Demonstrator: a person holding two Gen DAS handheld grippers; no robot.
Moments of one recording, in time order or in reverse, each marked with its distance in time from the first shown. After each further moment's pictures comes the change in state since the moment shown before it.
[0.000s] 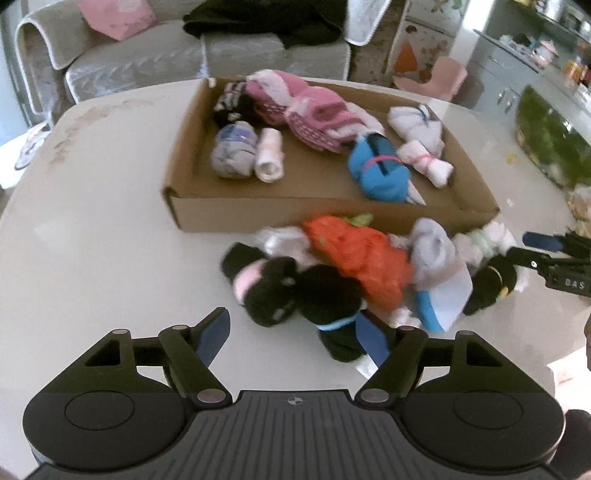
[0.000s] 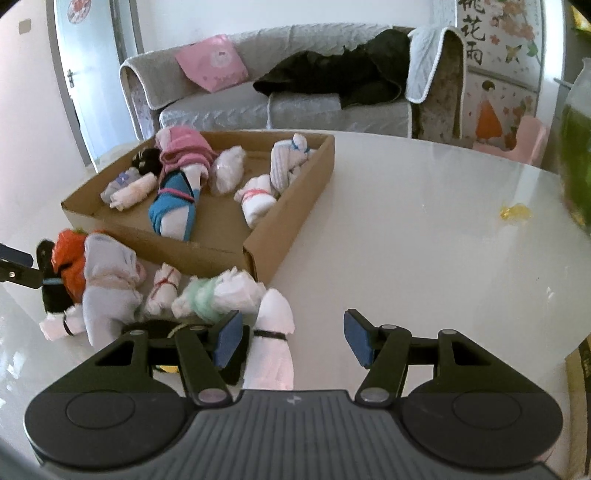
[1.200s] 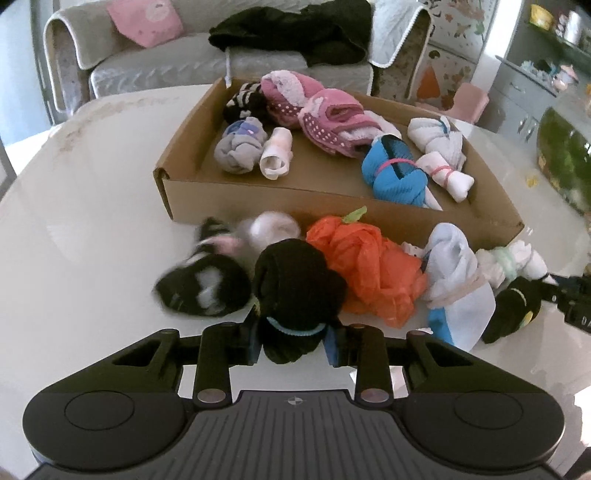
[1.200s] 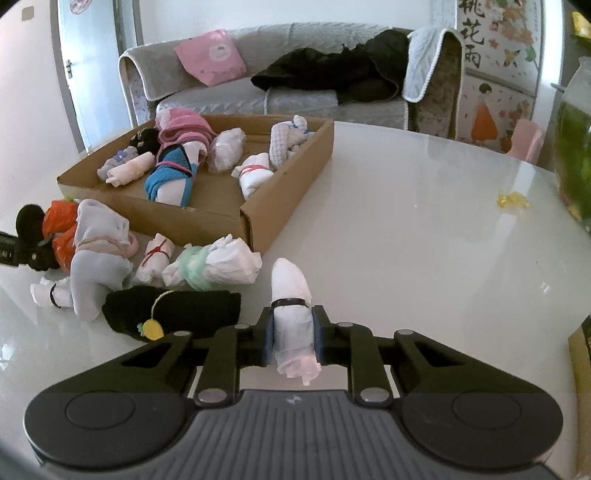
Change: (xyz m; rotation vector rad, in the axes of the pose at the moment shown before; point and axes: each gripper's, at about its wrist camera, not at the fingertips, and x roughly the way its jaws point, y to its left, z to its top) left arm 0.023 -0.007 -0.014 -0.087 -0.094 0.052; right arm -0.003 0.006 -0.019 -0.027 -0.005 -0.031
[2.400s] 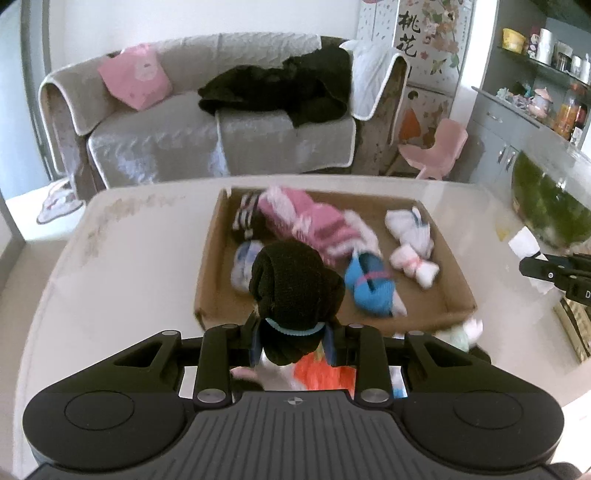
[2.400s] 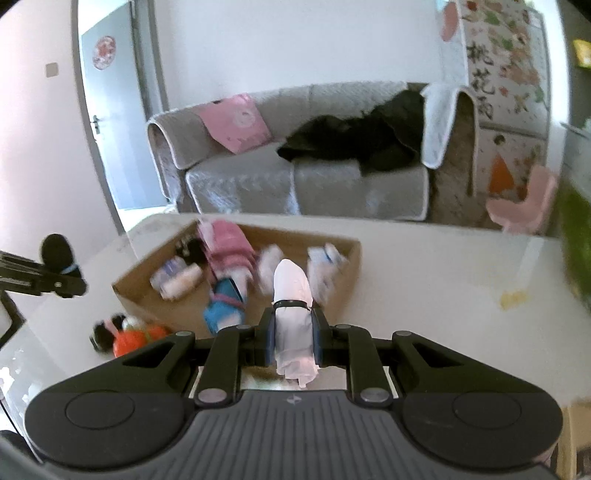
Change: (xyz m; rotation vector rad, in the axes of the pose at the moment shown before) left arm -0.082 -0.003 0.082 0.082 -0.128 -0.007; right arm -0.039 0.014 0.096 0.033 -0.180 0.122
